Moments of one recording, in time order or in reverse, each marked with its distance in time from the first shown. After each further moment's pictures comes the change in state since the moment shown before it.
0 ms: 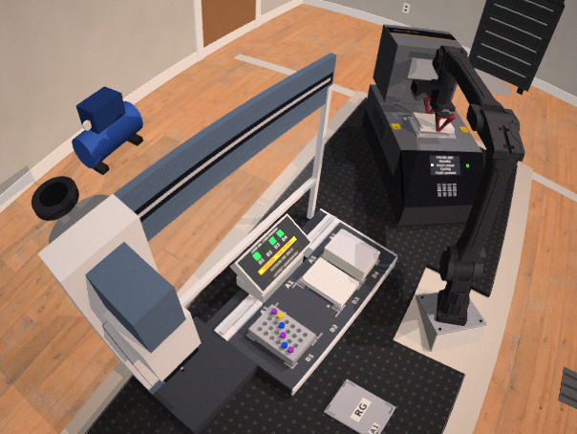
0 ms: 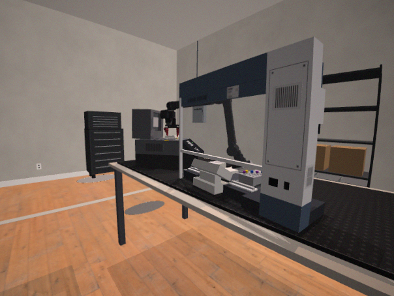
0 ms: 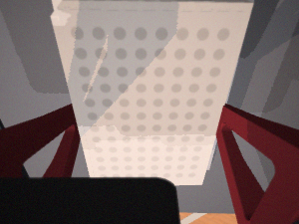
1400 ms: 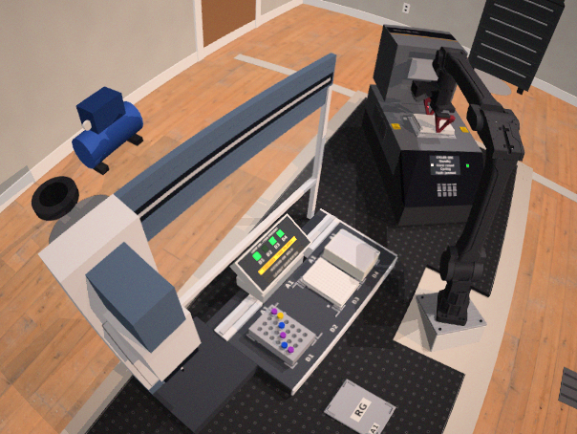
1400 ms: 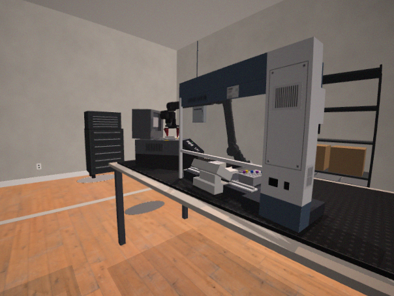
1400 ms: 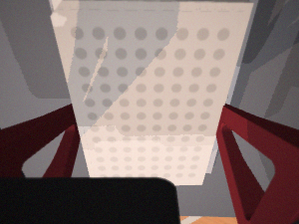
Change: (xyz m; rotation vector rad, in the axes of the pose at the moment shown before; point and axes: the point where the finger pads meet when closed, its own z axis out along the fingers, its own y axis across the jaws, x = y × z) arm 0.001 0.000 0.004 -0.002 0.000 0.001
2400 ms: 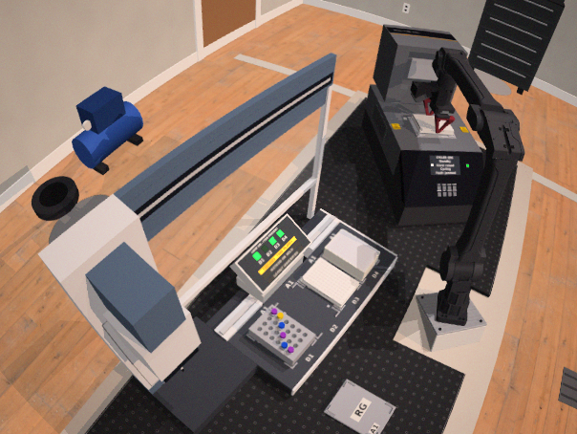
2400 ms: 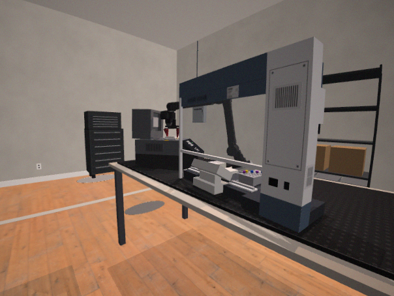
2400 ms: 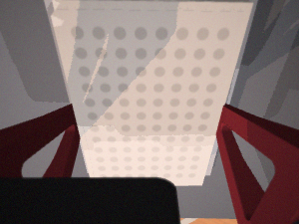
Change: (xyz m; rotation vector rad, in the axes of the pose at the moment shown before) arm 0.000 -0.001 0.002 0.007 0.001 0.000
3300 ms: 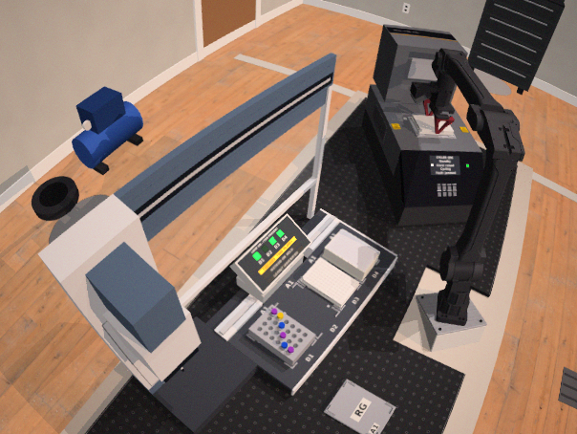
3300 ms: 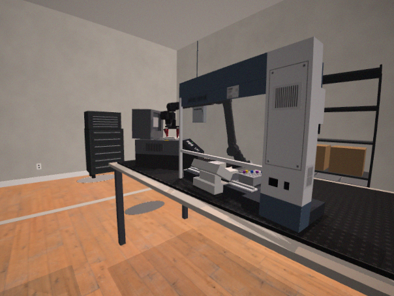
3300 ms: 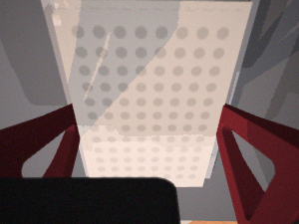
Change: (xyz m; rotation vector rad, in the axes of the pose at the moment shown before) arm -0.001 0.000 0.003 0.004 0.001 -0.003
